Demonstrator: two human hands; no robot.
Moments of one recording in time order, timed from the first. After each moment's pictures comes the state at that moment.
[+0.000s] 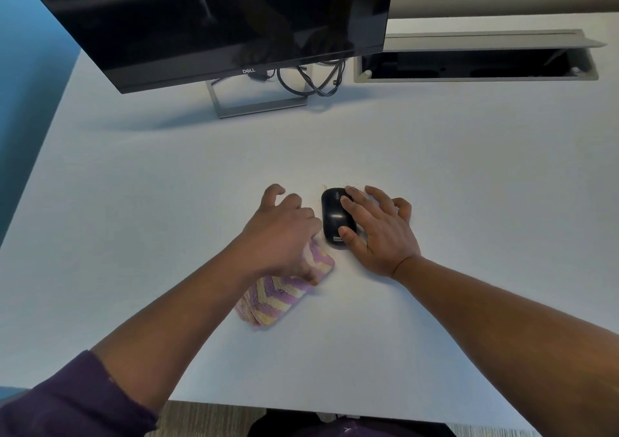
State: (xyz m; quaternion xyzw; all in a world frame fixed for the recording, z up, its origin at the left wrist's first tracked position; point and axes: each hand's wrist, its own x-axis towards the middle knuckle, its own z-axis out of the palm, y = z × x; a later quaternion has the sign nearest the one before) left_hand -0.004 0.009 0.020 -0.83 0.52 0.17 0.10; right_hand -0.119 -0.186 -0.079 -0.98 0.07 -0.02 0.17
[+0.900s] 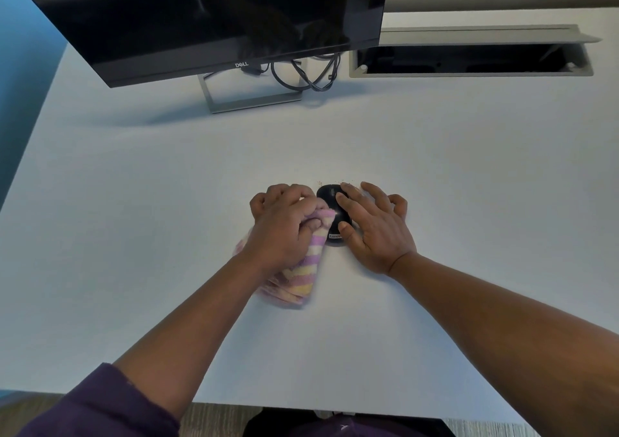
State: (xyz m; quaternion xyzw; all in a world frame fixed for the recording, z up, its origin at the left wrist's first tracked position) left_hand -0.014 0.006 -0.022 -0.89 0.38 0.09 -0.24; right_hand -0.118 -0.185 -0.075 -0.98 0.08 -0.02 0.19
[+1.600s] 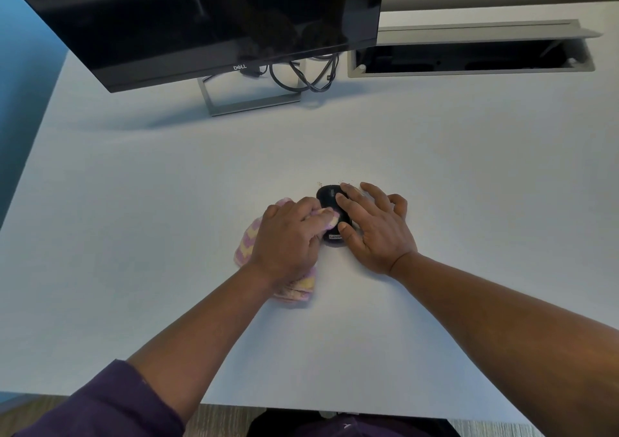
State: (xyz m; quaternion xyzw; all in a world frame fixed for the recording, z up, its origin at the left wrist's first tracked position) left_hand -0.028 0.005 -0.027 -0.88 0.45 0.02 -0.18; right_hand -0.119 -0.186 -0.079 -0.98 0.07 -0.03 0.18
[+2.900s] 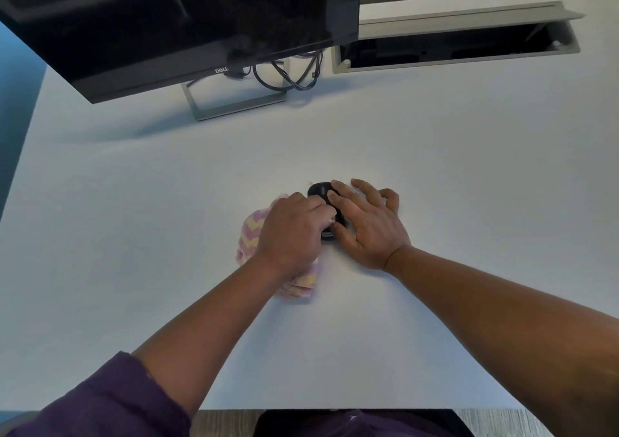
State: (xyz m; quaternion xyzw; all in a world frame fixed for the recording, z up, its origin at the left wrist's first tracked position) left_hand -0.026 -0.023 -0.018 -0.86 0.47 0.04 -0.19; right_hand -0.119 -0.187 -0.079 -0.98 0.07 -0.03 0.18
